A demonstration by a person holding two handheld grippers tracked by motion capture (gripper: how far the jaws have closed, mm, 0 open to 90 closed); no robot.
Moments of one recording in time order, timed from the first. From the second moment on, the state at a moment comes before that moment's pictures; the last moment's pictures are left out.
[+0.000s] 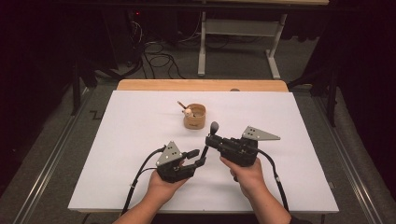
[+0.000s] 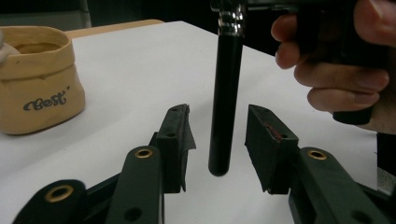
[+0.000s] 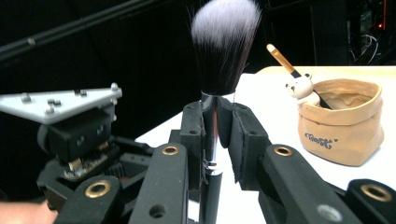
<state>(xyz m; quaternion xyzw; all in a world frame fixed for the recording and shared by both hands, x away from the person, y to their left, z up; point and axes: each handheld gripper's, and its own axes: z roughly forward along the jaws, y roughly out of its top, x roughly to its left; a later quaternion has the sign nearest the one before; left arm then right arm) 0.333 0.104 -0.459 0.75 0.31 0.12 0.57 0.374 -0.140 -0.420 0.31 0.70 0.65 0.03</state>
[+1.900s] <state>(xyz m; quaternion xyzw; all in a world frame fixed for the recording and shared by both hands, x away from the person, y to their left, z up) 0.337 0.121 -0.449 0.73 0.33 0.14 0.58 0.363 -0.134 -0.414 0.25 0.75 0.61 0.08</state>
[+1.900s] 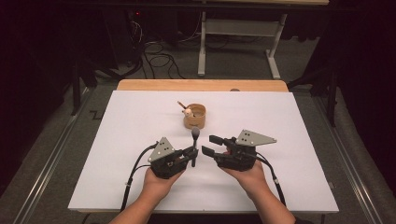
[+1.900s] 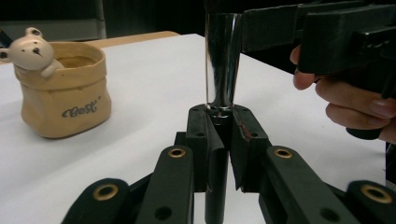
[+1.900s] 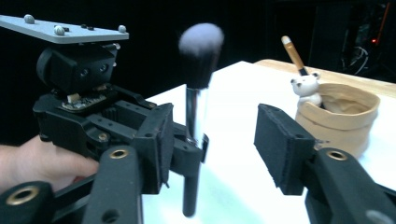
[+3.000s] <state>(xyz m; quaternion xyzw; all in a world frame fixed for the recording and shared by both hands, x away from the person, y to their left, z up) 0.343 0.128 -0.449 0.71 0.35 0.15 0.59 0.359 -0.200 -0.427 0.30 0.76 0.56 0.15</state>
